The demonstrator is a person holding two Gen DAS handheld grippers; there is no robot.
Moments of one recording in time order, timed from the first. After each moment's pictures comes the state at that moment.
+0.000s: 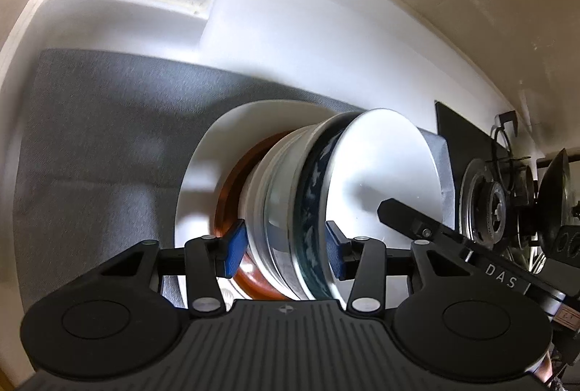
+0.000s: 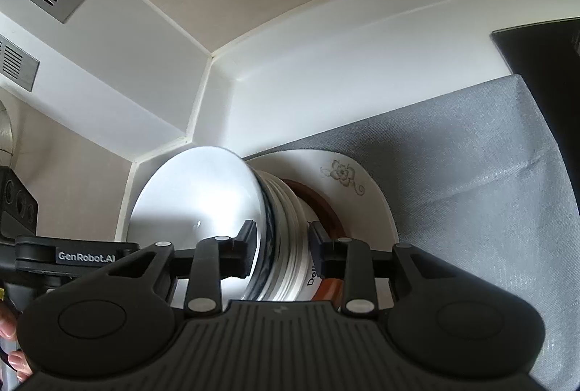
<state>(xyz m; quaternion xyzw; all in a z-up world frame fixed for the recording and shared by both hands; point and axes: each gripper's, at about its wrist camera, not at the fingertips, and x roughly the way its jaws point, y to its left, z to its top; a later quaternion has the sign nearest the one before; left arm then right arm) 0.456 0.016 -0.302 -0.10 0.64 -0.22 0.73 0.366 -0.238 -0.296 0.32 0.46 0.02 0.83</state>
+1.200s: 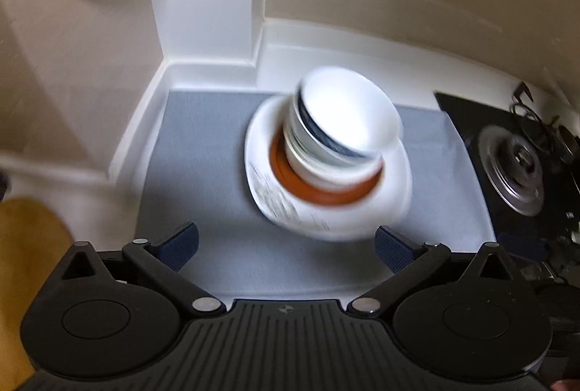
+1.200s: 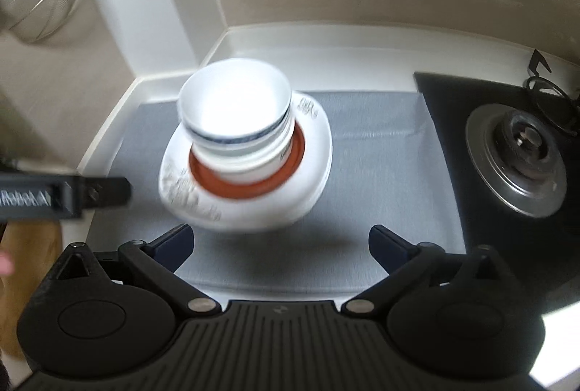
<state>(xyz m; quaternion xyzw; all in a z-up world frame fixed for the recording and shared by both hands) 0.230 0.024 -0.194 0.04 0.48 -0.11 0.87 0.190 -0.162 -0.213 0.10 0.46 -0.04 0.88</state>
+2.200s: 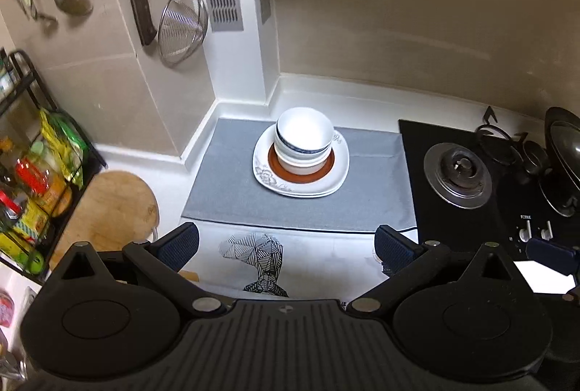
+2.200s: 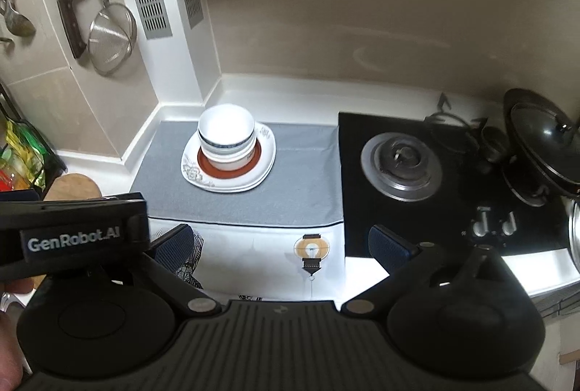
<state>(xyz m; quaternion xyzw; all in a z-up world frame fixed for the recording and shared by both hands) 0.006 -0.061 -0.009 0.06 0.42 -0.02 0.91 -0.025 -0.182 -0.015 0.06 0.42 -0.07 0.90</state>
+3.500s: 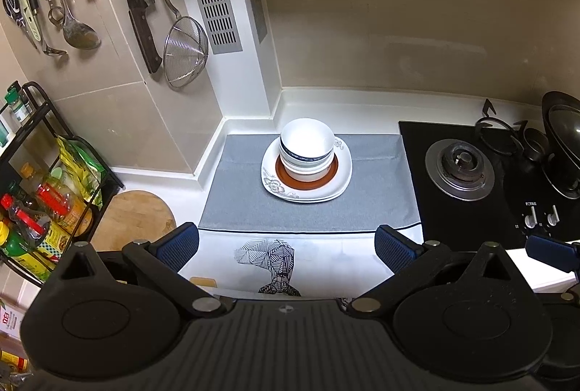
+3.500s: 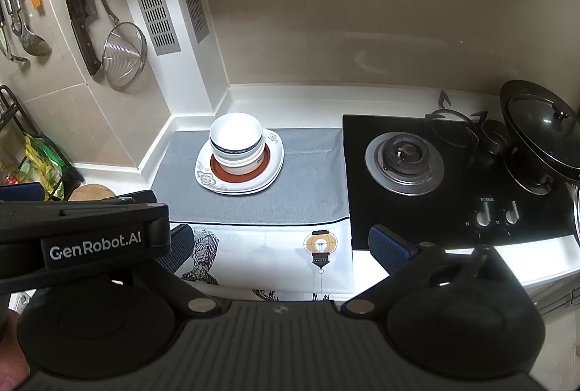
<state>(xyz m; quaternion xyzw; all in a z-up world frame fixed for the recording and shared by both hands) -0.022 -0.077 0.009 0.10 0.40 -0.01 0.91 -0.052 -0.183 -0.004 0.09 0.41 -0.06 0.91</state>
